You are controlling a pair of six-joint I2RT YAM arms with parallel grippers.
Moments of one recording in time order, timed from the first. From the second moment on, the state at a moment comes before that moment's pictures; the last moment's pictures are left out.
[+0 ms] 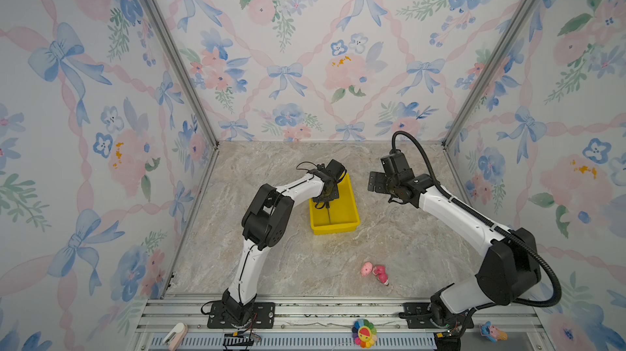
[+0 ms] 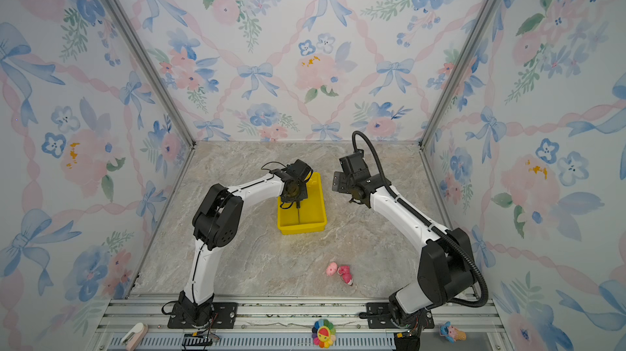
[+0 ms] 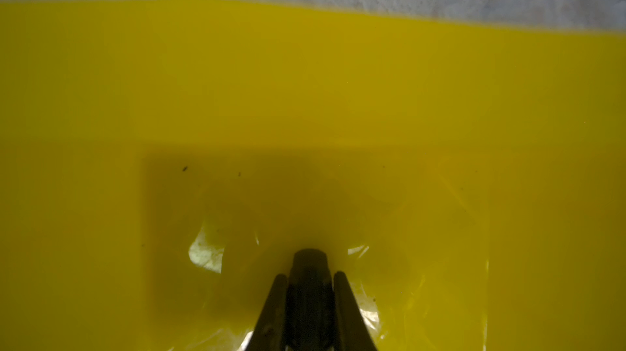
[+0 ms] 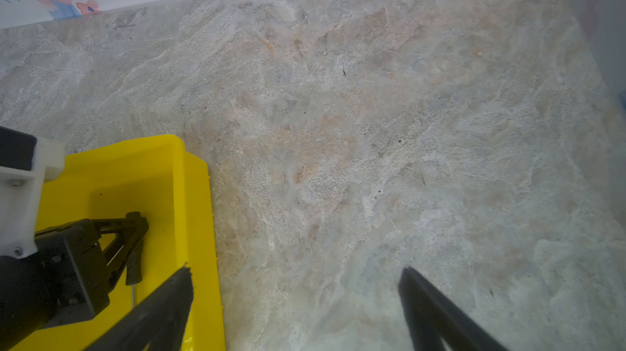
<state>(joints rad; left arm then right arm) -0.63 2.19 1.65 -0.63 -0.19 -0.73 0.46 1.52 1.23 -0.58 0.31 0.47</state>
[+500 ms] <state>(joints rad) -0.63 2.14 1.67 -0.63 -0.18 -0.72 0.45 1.48 1.23 -0.58 0.34 0.48</state>
